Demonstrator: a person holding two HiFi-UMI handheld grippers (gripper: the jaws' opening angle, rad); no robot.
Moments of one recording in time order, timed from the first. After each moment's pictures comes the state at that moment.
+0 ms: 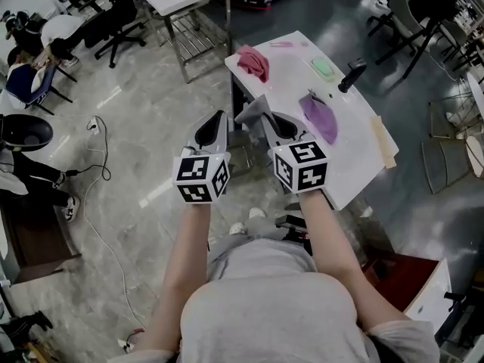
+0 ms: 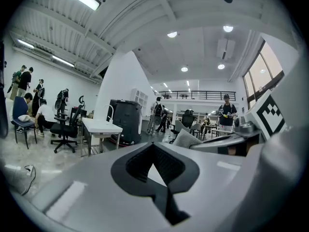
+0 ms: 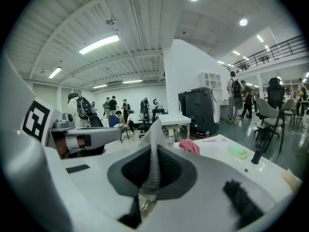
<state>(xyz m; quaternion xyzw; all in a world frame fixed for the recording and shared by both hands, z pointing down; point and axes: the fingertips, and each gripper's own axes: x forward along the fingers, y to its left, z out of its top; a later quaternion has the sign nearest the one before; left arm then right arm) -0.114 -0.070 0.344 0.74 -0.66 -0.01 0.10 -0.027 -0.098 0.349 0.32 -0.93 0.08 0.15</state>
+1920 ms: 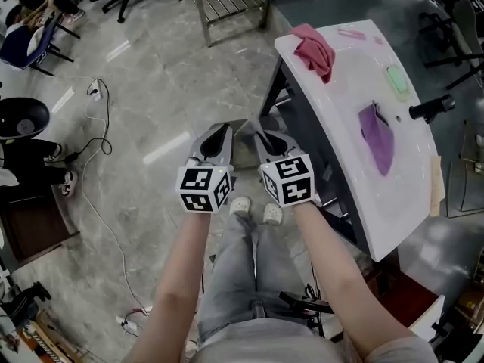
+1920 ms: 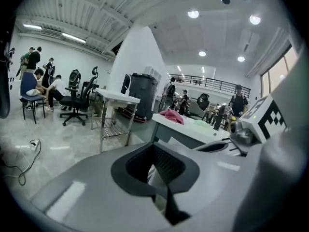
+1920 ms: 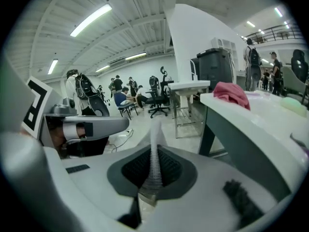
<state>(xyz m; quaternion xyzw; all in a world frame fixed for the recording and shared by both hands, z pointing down) -0.246 -0.137 0.561 0.70 -0.67 0.03 0.23 -0.181 -0.153 0.583 0.24 -0.92 0.15 0.27</state>
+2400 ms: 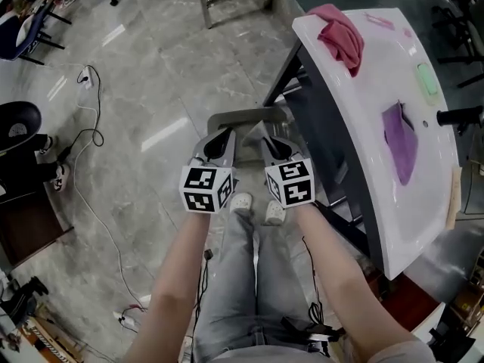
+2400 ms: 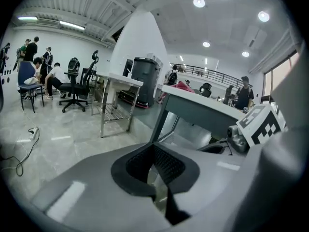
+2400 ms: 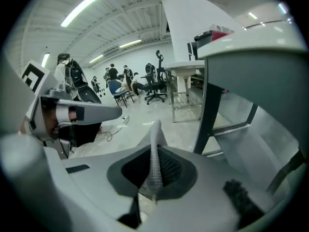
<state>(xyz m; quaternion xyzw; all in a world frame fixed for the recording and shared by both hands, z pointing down) -0.256 -0.141 0.681 0.70 -0.65 0.07 0.28 -0.180 -0.157 0.720 0.24 -0.90 0.18 0.33</state>
